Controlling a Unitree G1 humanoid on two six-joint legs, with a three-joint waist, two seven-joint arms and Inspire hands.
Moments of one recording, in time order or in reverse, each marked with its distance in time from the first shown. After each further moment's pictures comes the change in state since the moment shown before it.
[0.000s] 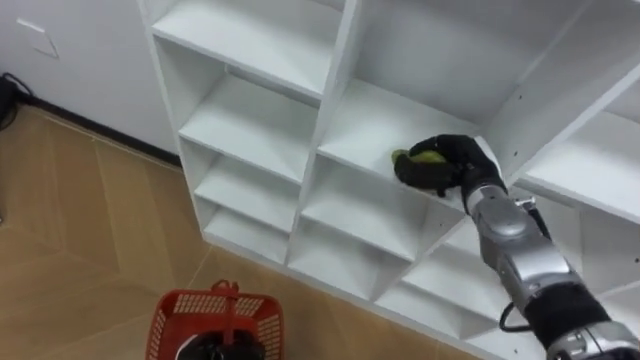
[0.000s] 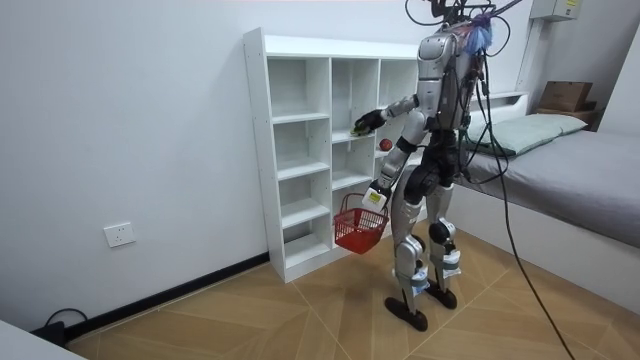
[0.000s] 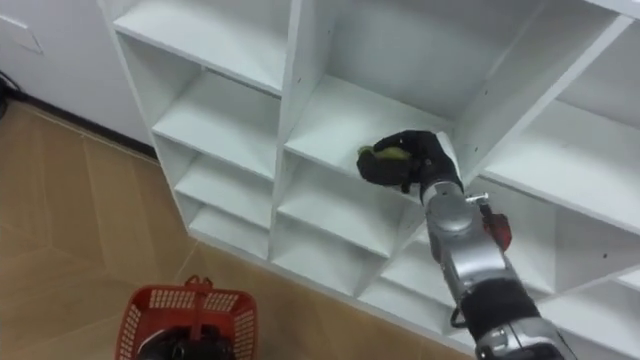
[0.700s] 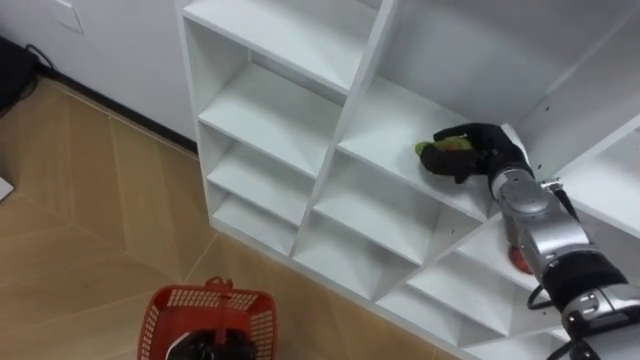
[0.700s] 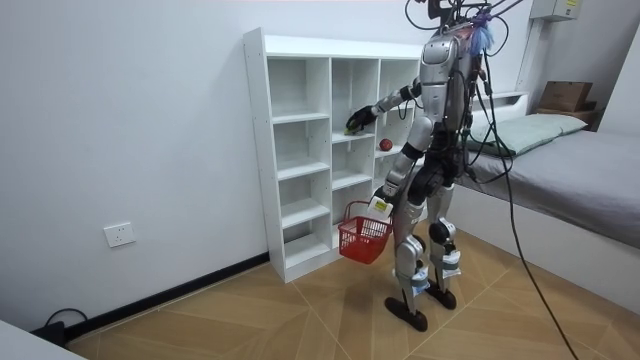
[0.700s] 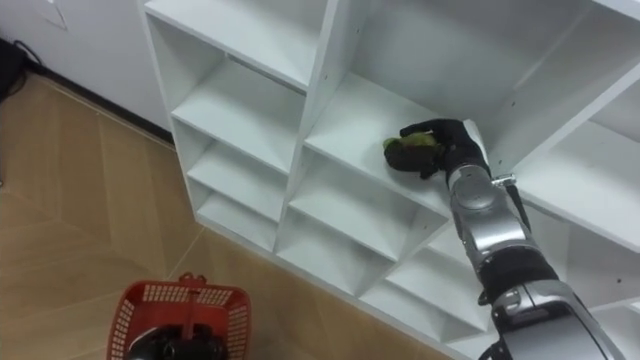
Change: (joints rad) left arm -0.002 0.057 -0.019 -0.007 0.002 0.001 -0.041; right arm -0.250 -0.079 0.003 0.341 -0.002 -0.008 0.011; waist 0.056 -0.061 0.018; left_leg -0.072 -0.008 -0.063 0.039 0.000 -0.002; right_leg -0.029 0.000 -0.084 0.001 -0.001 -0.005
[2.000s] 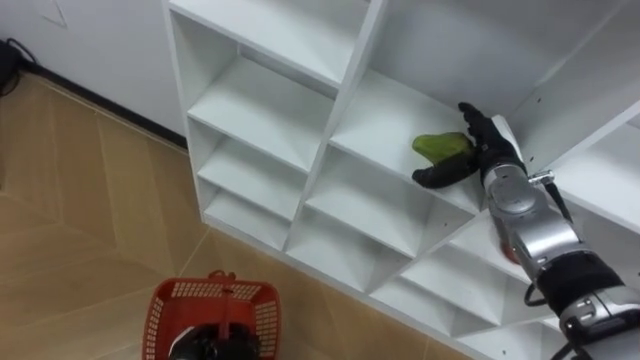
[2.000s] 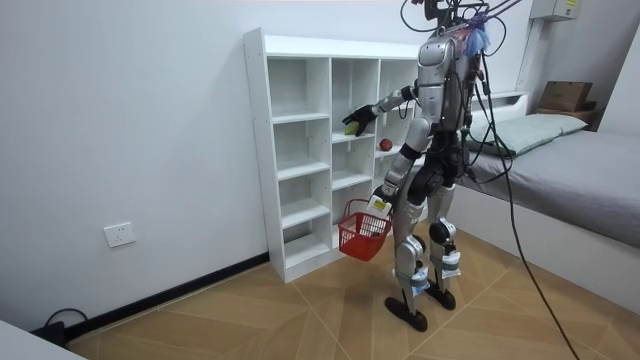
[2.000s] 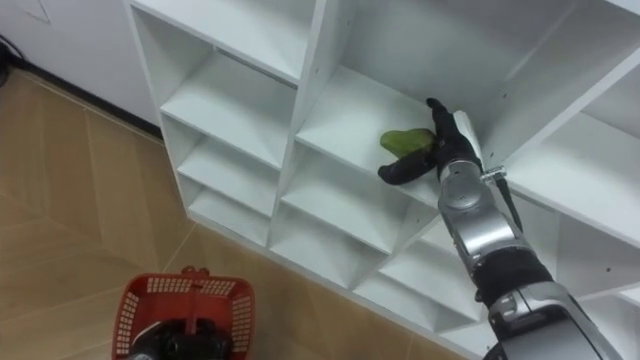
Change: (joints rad) left arm -0.003 0.000 -0.021 -0.013 -0.001 -0.018 -0.003; right arm 0.015 -0.005 0.073 -0.091 -0.078 0.027 -0.083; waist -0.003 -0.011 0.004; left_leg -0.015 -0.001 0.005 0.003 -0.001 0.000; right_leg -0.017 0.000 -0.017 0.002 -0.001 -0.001
